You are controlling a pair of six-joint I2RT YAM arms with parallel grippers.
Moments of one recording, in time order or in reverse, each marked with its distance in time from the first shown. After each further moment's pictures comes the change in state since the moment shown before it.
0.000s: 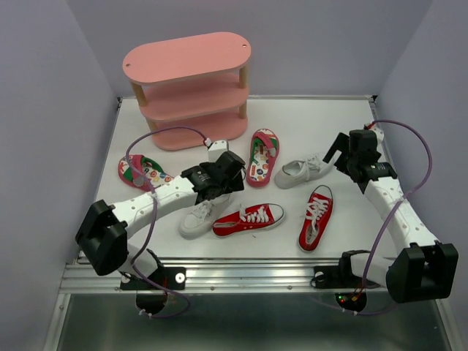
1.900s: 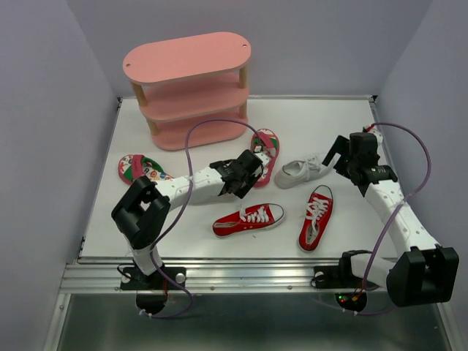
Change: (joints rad) left arm -0.015 0.322 0.115 0.111 0.176 0.797; right arm 0.000 -0.023 -0.027 0.001 -0.037 -0.003
